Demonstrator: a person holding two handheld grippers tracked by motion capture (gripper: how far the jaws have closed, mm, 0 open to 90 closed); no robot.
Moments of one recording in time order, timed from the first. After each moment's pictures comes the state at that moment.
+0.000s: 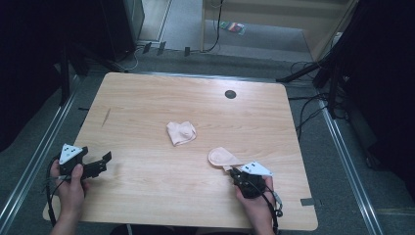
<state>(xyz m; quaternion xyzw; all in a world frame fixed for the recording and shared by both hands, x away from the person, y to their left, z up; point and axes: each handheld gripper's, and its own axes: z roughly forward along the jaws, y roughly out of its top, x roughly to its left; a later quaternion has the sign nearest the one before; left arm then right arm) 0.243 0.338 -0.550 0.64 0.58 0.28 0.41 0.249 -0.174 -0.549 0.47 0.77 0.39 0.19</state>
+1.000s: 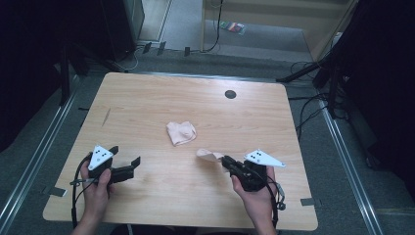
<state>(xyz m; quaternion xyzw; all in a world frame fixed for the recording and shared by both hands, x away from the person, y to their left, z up) 0.237 0.253 -0.531 0.69 0.50 0.26 0.46 0.241 -0.159 -0.469 0.46 0.72 0.50 0.13</state>
